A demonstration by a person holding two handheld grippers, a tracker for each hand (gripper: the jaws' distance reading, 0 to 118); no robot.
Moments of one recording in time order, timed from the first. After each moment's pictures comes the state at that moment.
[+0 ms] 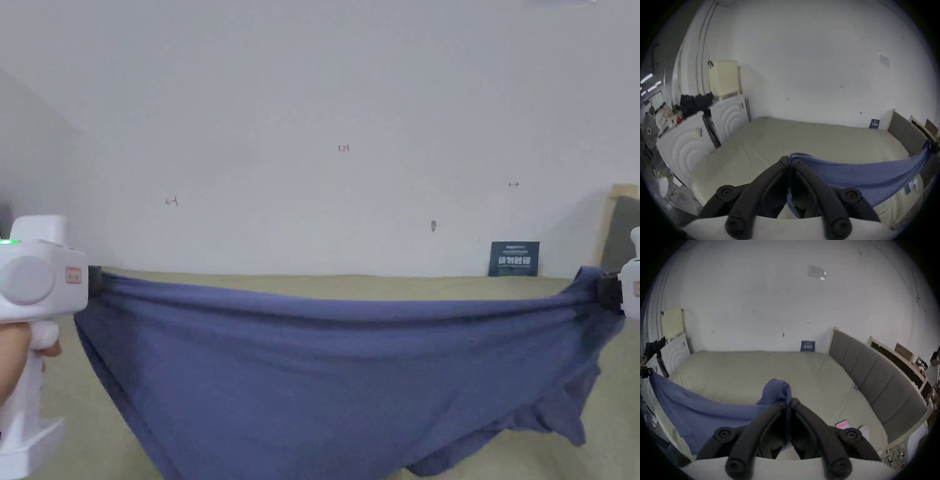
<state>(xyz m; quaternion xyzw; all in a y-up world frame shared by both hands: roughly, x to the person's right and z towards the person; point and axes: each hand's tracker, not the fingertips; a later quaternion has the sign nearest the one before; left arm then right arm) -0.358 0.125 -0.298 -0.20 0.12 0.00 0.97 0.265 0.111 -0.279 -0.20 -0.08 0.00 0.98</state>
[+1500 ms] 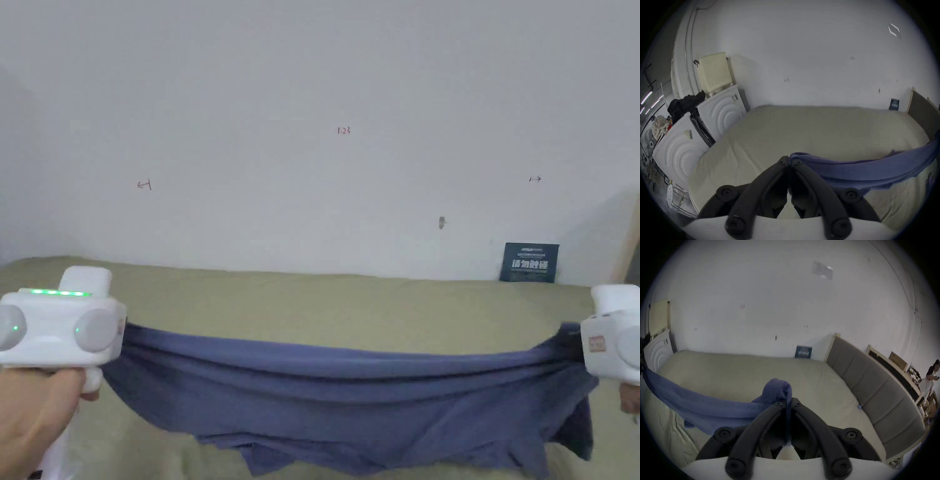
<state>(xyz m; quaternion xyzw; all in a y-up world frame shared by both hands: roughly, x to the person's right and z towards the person) -0.314 -0.025 -0.491 -0.30 0.15 -0.05 0.94 0.265 -0.025 -0.464 -0.30 -0.12 0.03 0.94</state>
